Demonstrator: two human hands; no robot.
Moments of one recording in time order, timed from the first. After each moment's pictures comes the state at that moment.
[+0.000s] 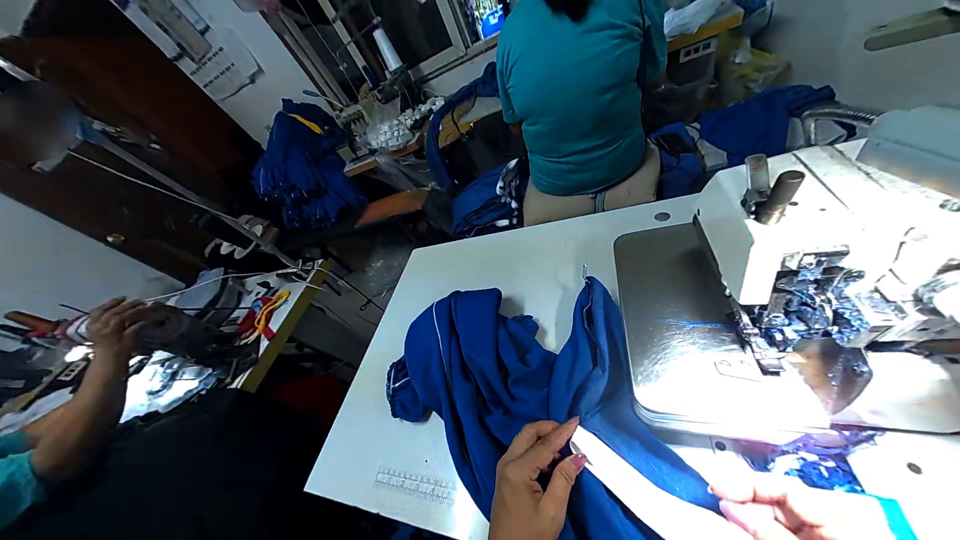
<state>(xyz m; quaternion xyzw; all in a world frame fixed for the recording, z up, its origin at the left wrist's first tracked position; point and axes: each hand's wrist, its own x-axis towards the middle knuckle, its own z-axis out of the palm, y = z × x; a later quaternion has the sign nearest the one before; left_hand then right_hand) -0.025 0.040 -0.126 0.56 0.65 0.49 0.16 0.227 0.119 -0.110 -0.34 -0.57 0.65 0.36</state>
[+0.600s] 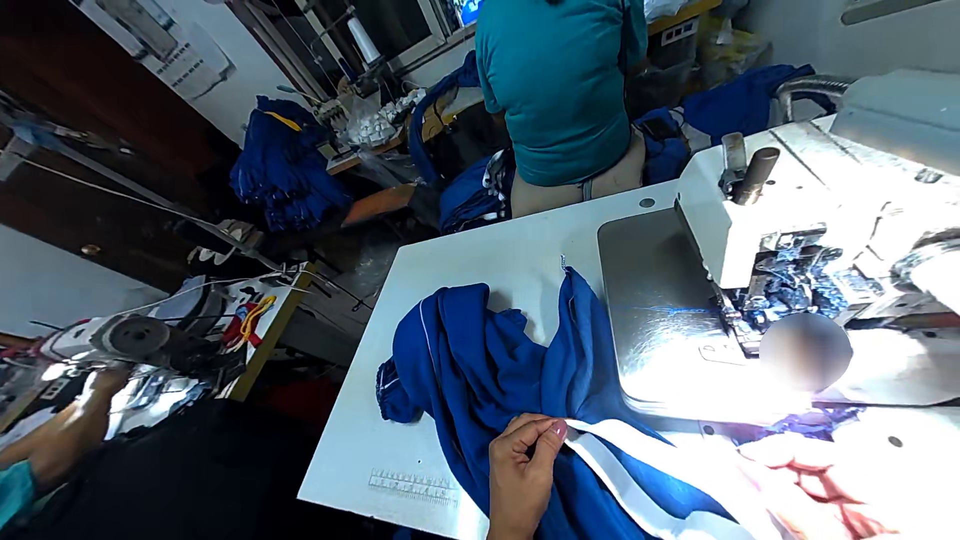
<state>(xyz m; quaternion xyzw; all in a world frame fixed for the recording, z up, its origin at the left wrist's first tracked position) -0.020 0.056 -0.126 0.45 0.67 0.55 0.20 0.219 0.118 -0.093 -0.35 -0.53 0.60 0.49</state>
